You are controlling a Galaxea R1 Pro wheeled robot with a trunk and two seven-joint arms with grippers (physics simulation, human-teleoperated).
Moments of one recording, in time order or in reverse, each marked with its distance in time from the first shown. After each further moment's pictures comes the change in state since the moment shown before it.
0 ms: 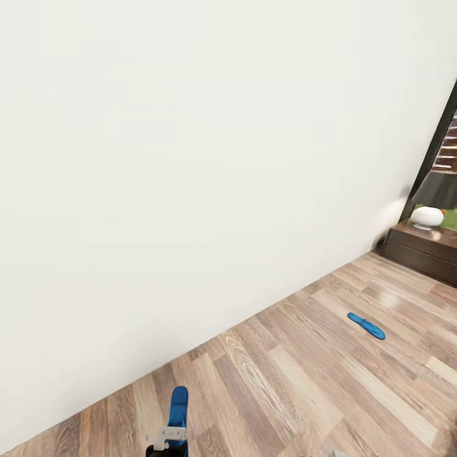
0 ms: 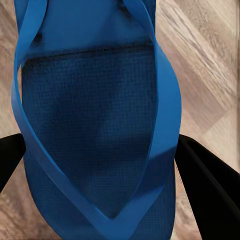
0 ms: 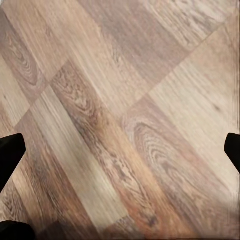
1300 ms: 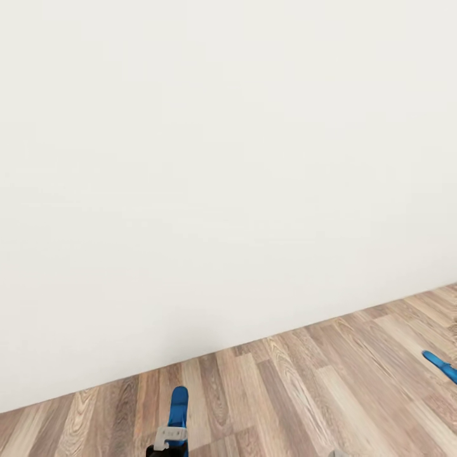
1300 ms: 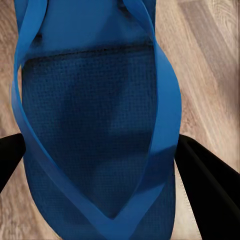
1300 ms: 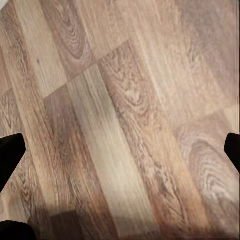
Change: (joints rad) left arm 0.000 0.000 0.000 0.000 0.000 0.000 0.000; right arm 0.000 0.000 0.001 0.000 0.000 0.000 0.000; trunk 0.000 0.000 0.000
